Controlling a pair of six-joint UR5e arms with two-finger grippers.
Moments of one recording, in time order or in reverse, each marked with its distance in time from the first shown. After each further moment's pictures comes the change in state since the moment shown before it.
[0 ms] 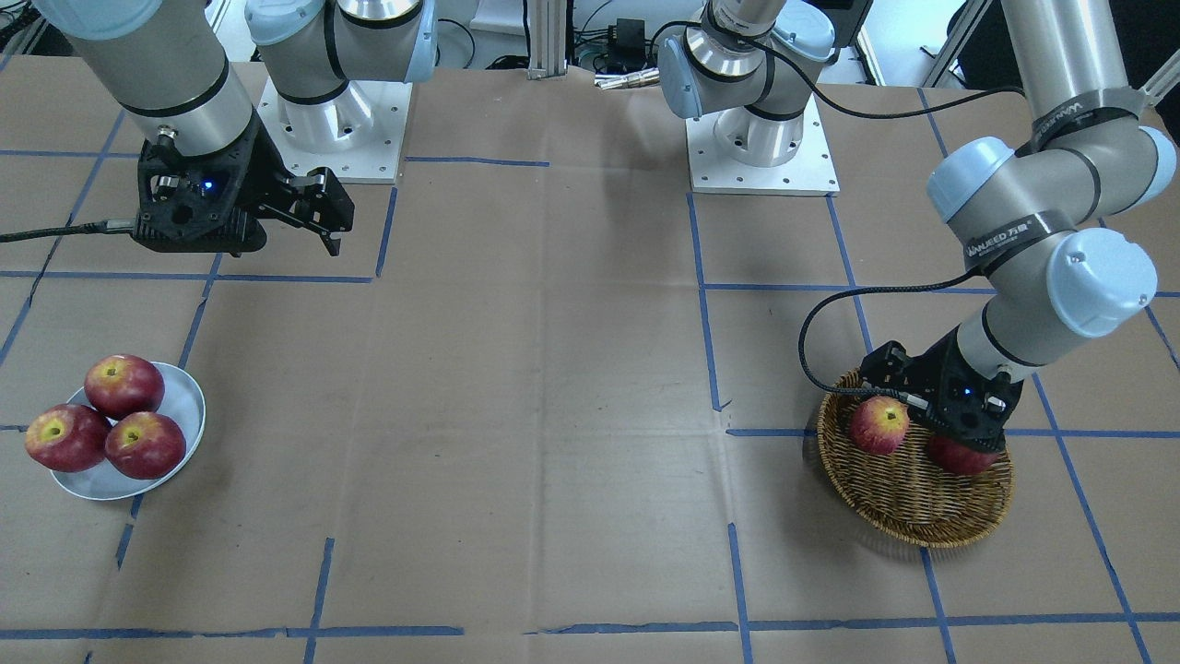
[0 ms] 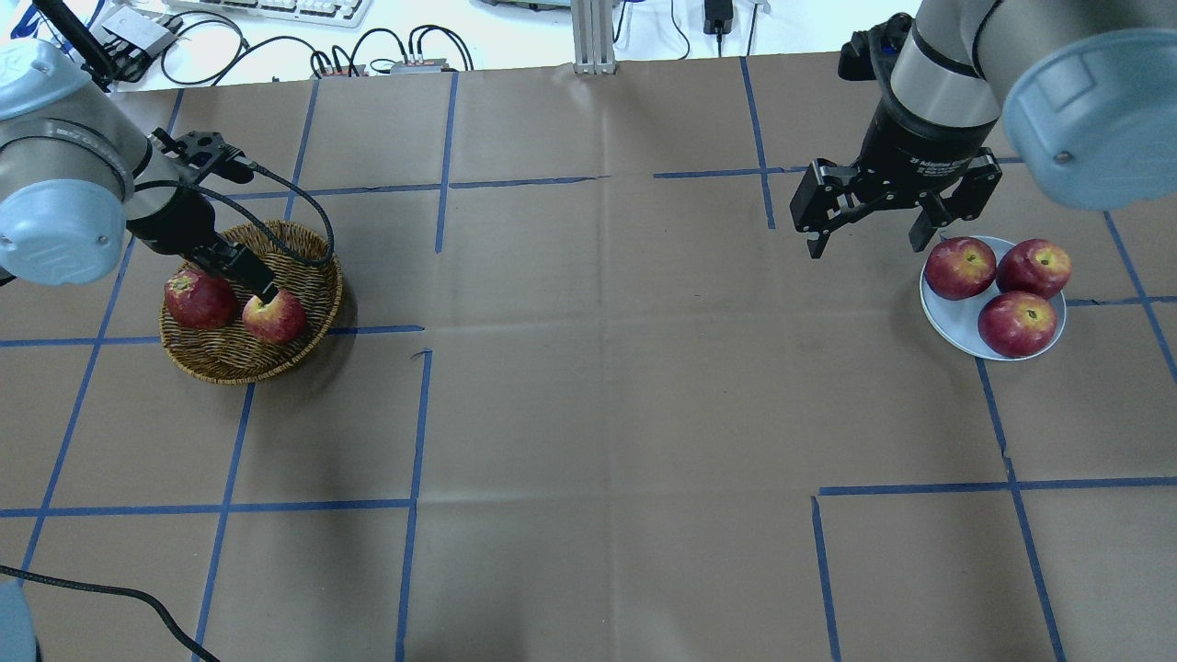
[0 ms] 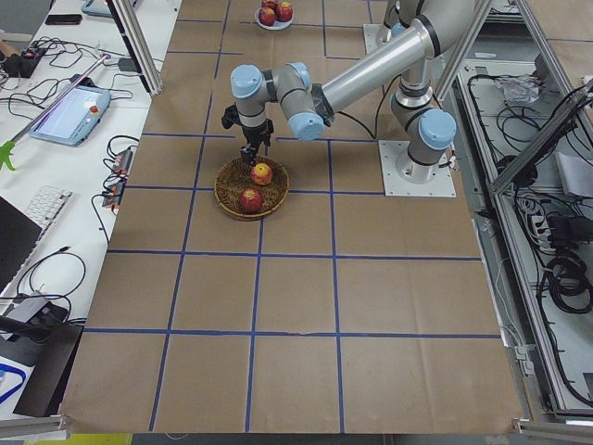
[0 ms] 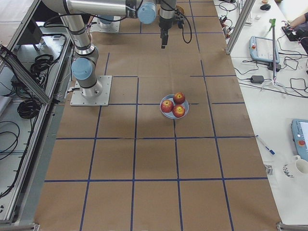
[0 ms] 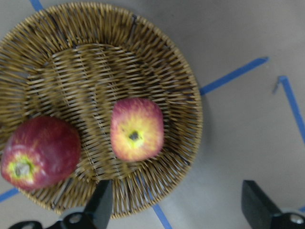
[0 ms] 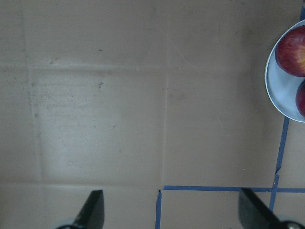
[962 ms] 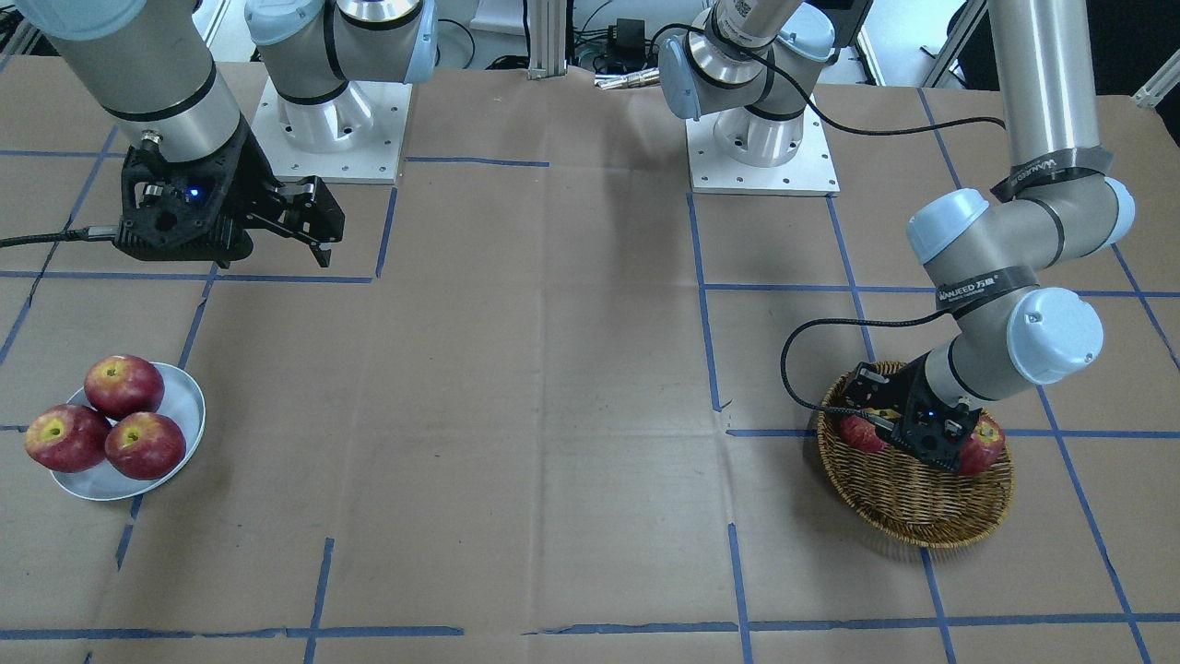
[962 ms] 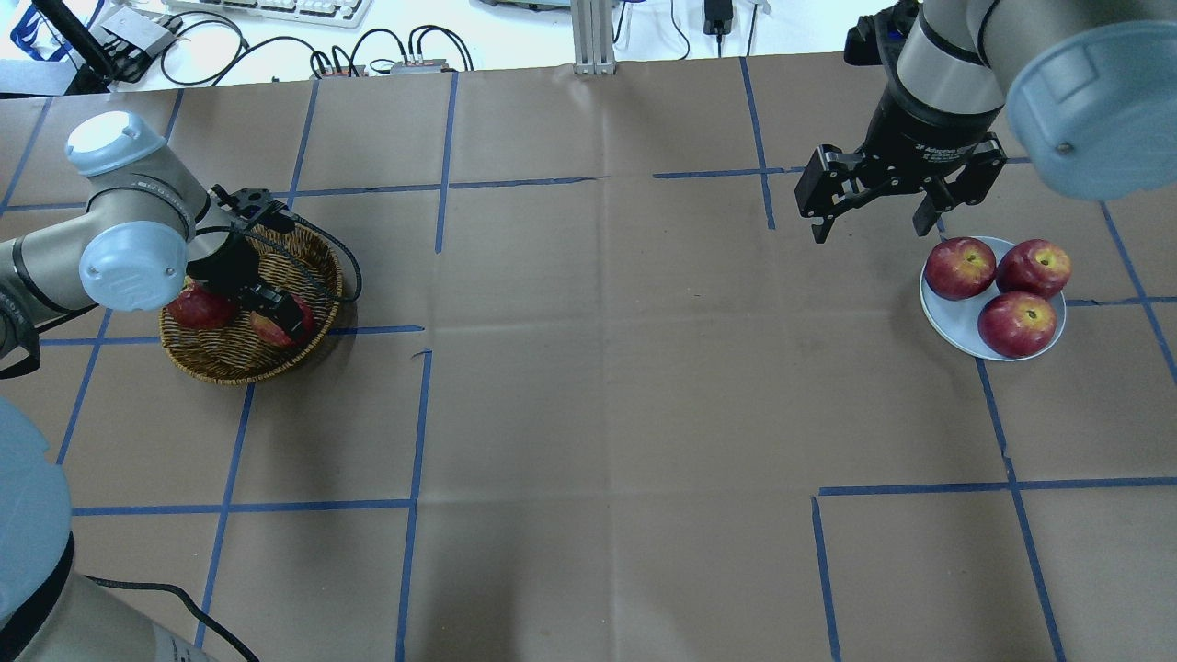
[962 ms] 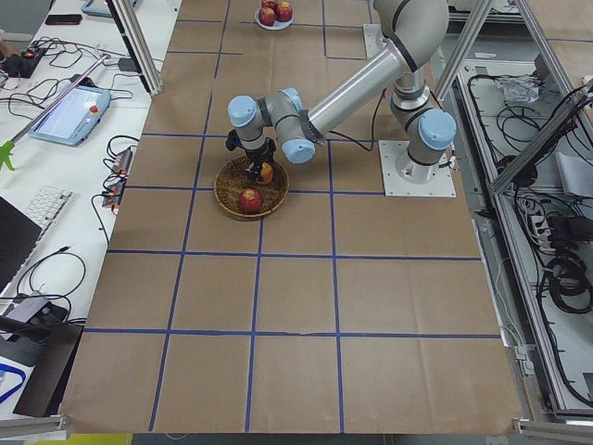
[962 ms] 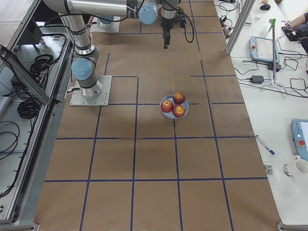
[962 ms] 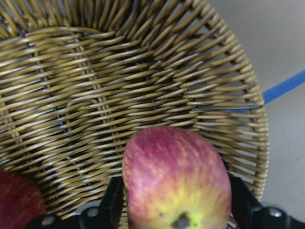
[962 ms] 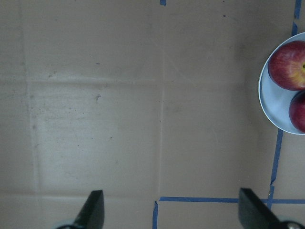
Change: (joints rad) left arm 0.002 -0.073 -0.031 0.019 0.009 0.022; right arm -0.009 0.010 -0.013 -0.032 -0.005 -0.010
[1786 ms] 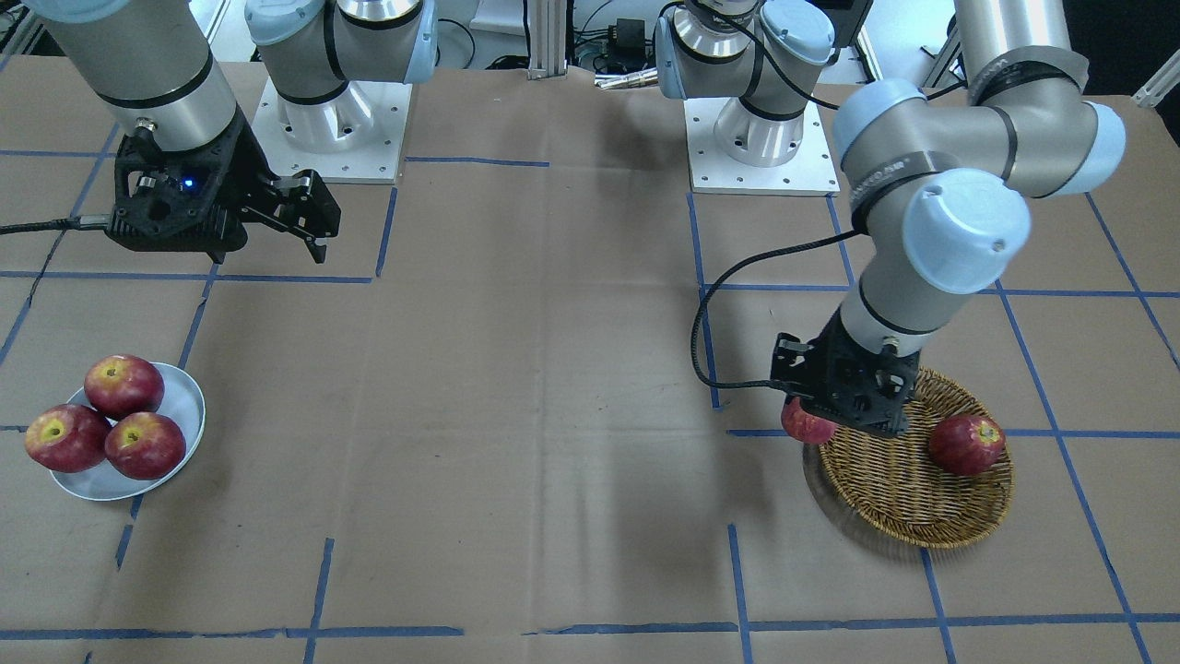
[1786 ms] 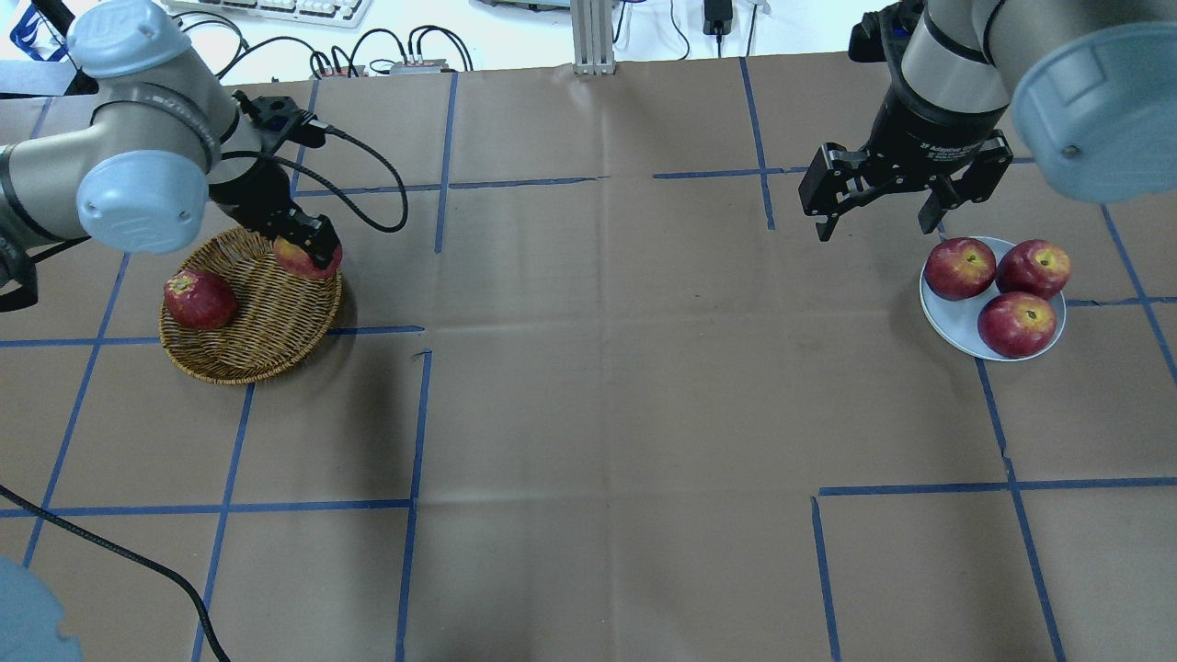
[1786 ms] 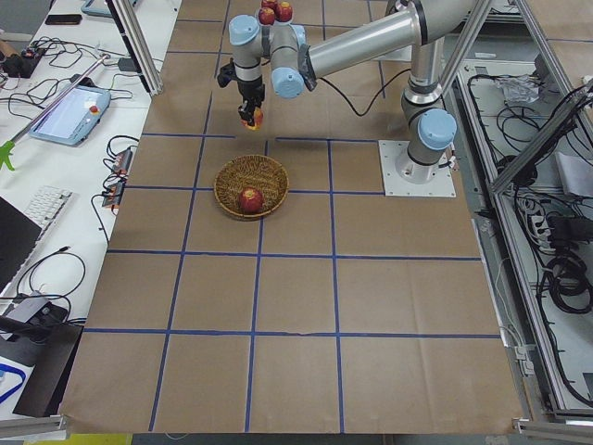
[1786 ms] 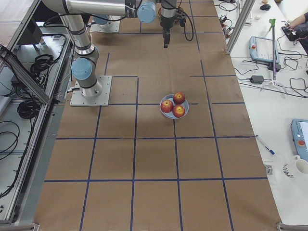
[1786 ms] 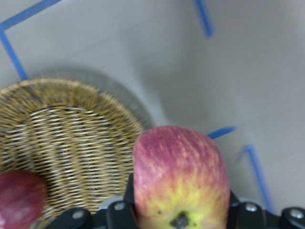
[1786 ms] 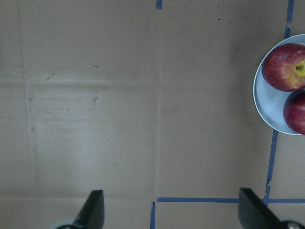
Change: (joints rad) left arm -0.311 0.143 0.130 -0.120 0.045 -0.475; right arm 0.000 -0.011 -0.001 -0.003 -0.007 0.003
